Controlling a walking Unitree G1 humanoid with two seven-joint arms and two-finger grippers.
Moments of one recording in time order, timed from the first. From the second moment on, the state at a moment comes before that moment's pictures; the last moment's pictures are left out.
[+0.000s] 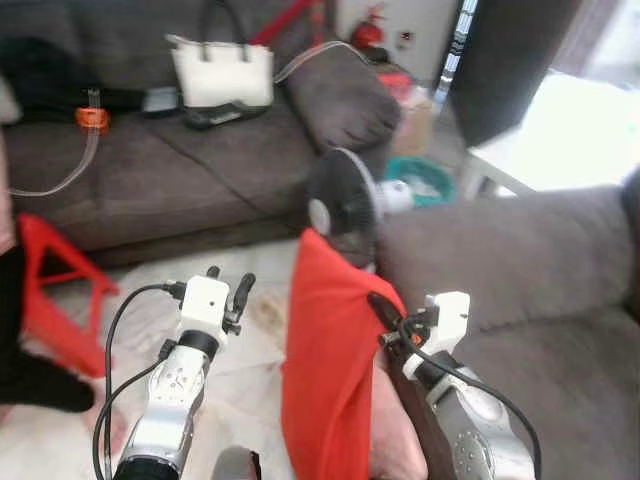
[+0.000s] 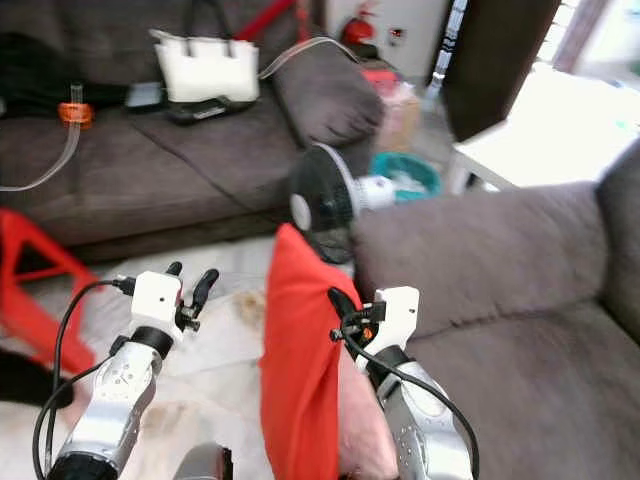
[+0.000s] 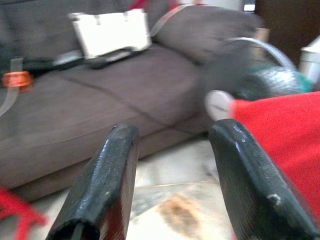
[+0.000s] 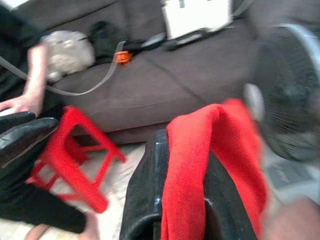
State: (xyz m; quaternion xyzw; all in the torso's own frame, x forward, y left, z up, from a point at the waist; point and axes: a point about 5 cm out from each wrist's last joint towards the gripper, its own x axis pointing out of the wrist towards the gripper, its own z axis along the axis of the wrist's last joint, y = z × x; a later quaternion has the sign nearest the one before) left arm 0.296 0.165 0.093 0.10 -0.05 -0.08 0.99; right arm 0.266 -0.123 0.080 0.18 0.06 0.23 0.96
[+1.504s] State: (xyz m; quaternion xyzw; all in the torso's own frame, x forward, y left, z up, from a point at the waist) left arm 0.294 0.167 0.086 0.10 -0.04 -0.09 0.99; right arm 0.272 -0.138 0.073 0.16 0.07 0.20 0.96
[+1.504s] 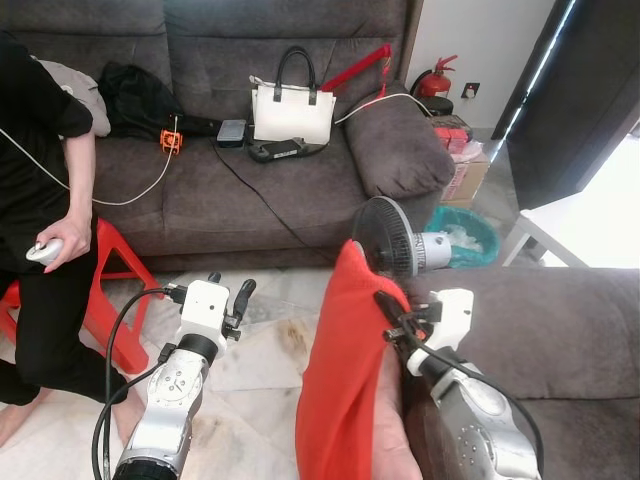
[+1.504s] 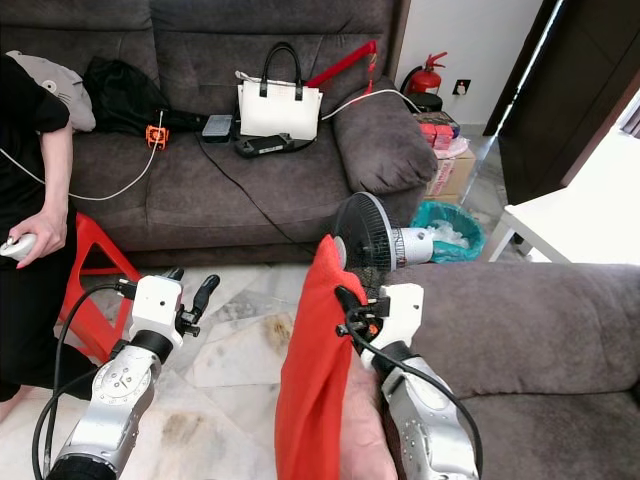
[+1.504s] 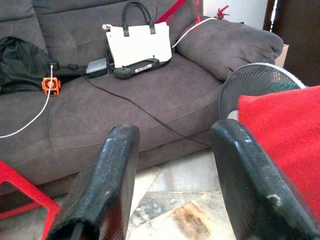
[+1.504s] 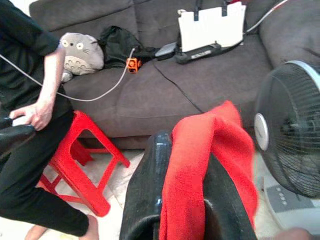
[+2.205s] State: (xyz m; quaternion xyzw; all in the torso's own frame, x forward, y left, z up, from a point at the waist) left arm 0.294 0.167 0.086 0.10 -0.04 -0.09 0.99; right arm 0.277 -0.146 0.070 0.15 0.08 0.18 0.97
